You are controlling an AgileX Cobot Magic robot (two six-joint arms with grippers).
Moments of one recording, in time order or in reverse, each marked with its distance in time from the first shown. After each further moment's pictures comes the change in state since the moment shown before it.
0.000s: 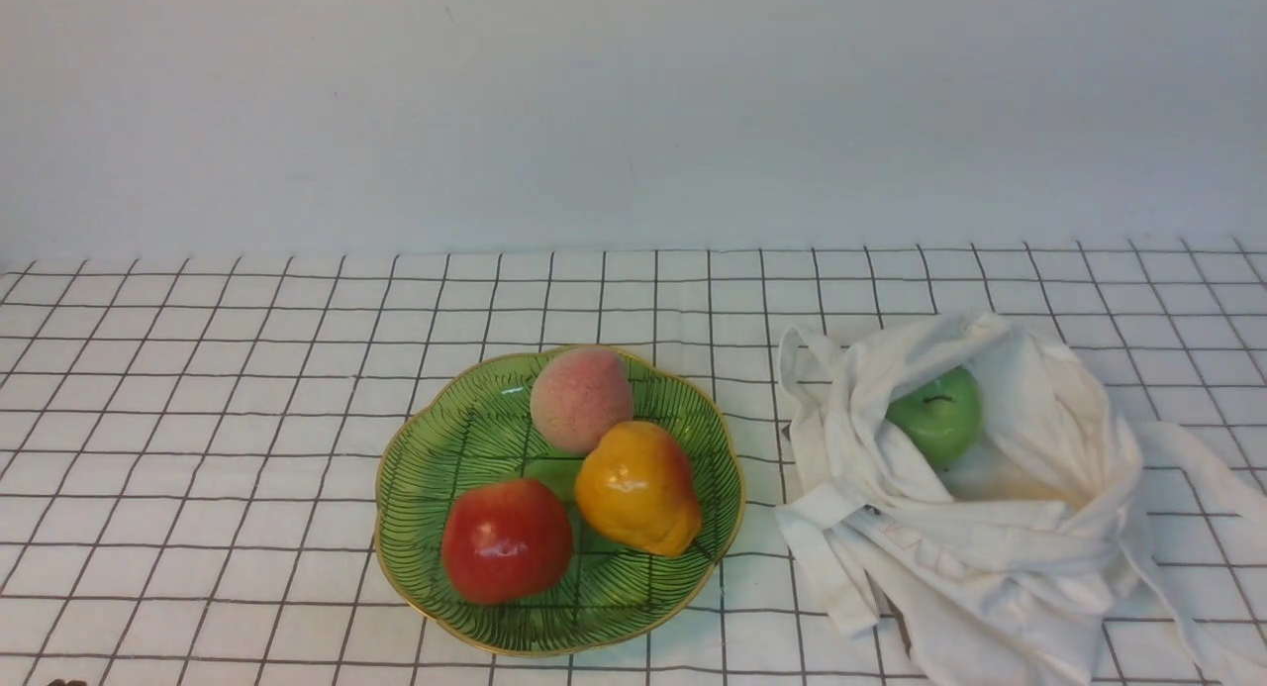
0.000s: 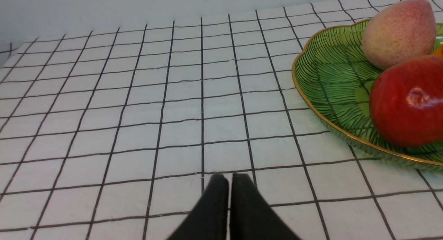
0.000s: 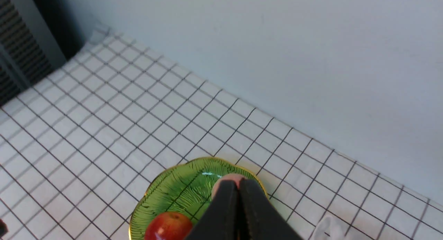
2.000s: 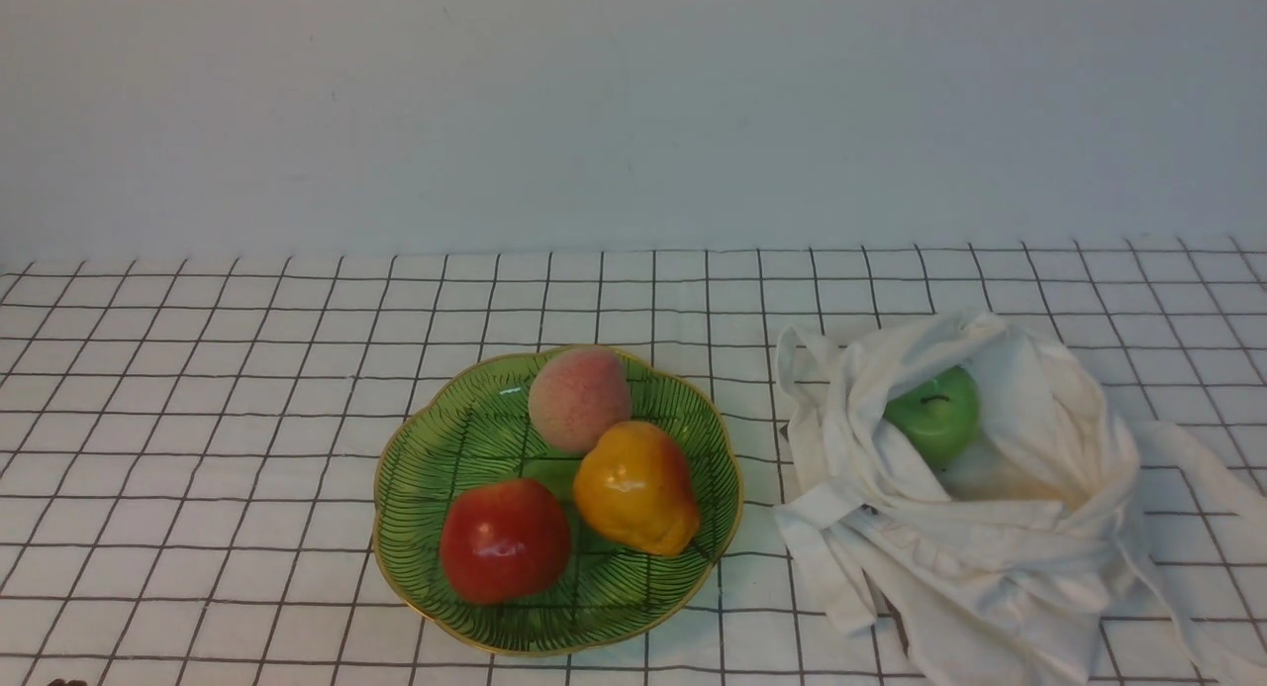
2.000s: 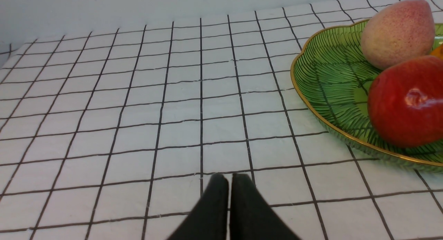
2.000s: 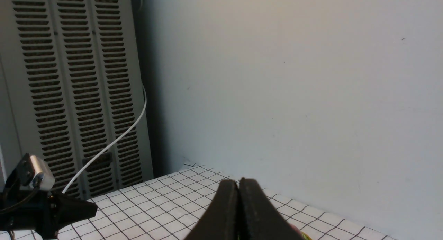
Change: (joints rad) right arm -0.033 -1.388 1.527 0.137 -0.831 -0.109; left arm 0.000 0.000 0.000 0.000 0.000 -0.001
